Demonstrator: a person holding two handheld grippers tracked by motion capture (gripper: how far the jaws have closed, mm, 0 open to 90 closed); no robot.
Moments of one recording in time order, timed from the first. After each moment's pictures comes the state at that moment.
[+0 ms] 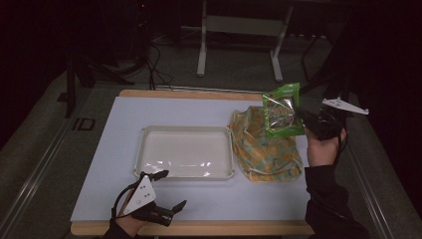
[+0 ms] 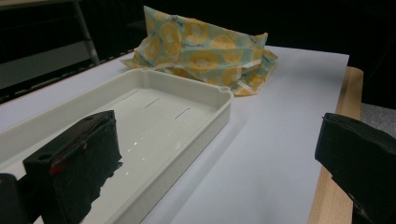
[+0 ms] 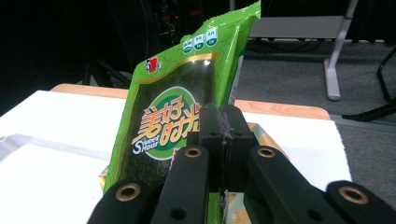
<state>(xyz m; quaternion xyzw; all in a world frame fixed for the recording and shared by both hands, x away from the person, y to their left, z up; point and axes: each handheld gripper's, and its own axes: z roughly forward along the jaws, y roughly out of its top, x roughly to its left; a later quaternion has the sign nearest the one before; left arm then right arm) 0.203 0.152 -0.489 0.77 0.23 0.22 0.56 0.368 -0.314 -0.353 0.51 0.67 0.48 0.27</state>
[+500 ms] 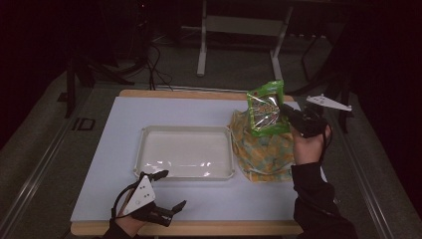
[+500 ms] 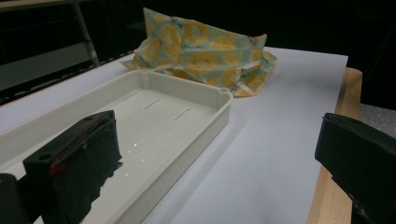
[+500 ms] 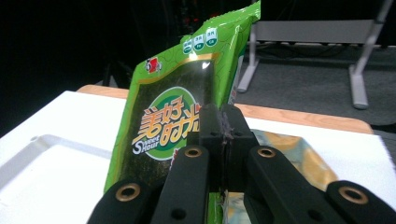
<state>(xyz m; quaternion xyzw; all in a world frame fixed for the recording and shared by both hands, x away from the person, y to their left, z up) 0.203 0.153 -0.489 0.77 0.23 0.22 0.56 0.372 -0.276 -0.351 0.48 0.68 0.49 0.25</state>
